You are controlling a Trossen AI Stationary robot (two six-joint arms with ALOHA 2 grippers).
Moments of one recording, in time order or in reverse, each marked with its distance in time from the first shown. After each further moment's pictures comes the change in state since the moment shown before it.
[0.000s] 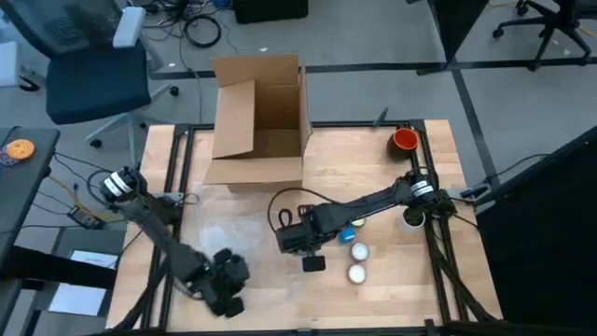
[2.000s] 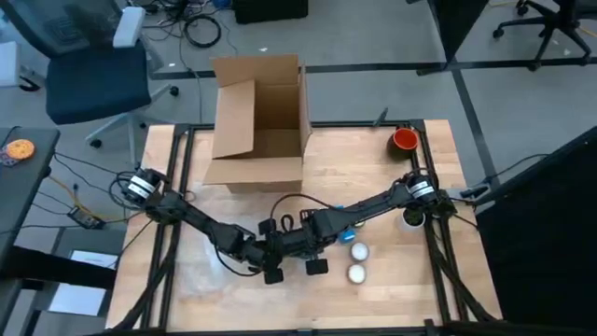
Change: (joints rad) left arm 0.290 0.156 -0.001 0.361 -0.034 0.591; right arm 0.011 0.001 -0.105 0.105 -0.053 -0.025
